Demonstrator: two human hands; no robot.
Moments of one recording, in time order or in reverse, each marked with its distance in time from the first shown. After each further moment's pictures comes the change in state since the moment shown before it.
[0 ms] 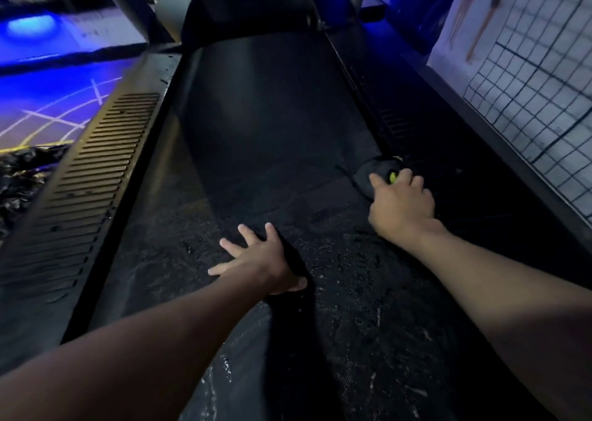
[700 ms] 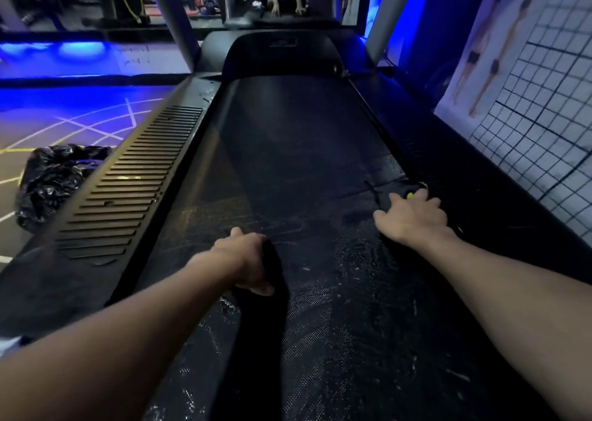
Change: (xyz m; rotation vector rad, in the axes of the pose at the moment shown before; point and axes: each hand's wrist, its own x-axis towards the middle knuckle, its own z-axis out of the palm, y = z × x) left_hand -0.010 -0.112 -0.013 0.064 0.094 0.167; right_hand -0.024 -0.038 -0.001 0.025 -0.005 0.133
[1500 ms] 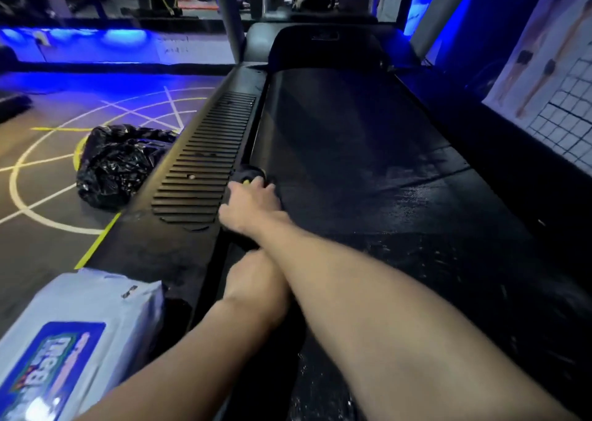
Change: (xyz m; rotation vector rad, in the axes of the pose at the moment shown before) left_hand -0.071 -0.093 0.054 -0.016 0.404 0.080; right_hand -0.136 -0.339 0.033 0.340 -0.076 -0.589
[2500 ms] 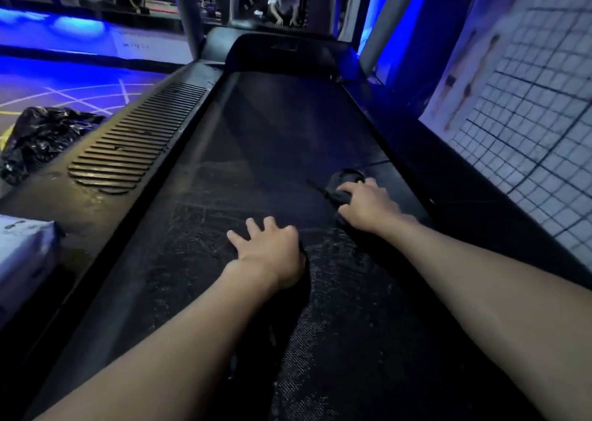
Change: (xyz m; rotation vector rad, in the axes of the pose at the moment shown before) left_hand -0.007 0.137 0.025 -0.126 -0.134 0.014; right_hand -0.131 0.265 -0.116 -0.161 0.100 0.302
